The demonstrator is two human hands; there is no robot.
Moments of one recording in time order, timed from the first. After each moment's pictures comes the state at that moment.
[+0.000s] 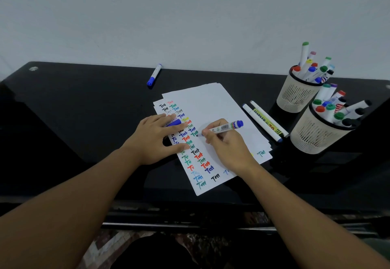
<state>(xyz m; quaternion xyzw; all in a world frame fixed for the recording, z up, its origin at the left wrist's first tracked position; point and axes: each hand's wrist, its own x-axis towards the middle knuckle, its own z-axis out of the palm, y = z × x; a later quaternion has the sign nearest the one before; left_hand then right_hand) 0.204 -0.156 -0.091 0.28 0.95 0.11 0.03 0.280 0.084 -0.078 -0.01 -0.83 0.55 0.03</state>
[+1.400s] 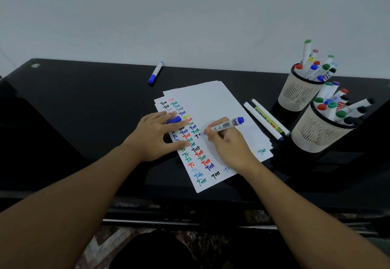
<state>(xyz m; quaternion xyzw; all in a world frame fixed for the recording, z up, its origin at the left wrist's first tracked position) 0.201 -0.157 -0.098 0.28 0.95 0.11 0.02 0.283 0.083 -0.074 -0.02 -0.85 0.52 0.02</state>
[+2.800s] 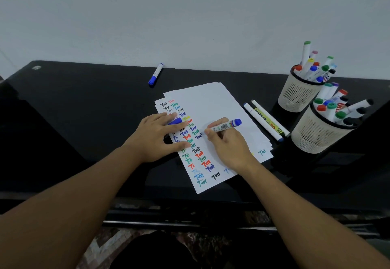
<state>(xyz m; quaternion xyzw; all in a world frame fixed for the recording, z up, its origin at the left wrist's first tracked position) 0.204 -0.156 -0.094 0.28 0.95 0.12 0.03 0.280 0.082 -0.074 -0.02 -0.88 0.48 0.03</state>
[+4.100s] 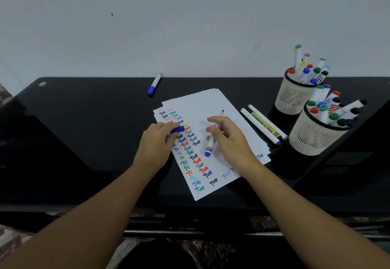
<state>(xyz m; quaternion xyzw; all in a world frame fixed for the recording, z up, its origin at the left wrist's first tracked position) 0.219 -0.126 -0.095 0.16 0.94 0.28 -0.13 0.275 0.095 -0.072 -0.02 -0.77 0.64 0.05</state>
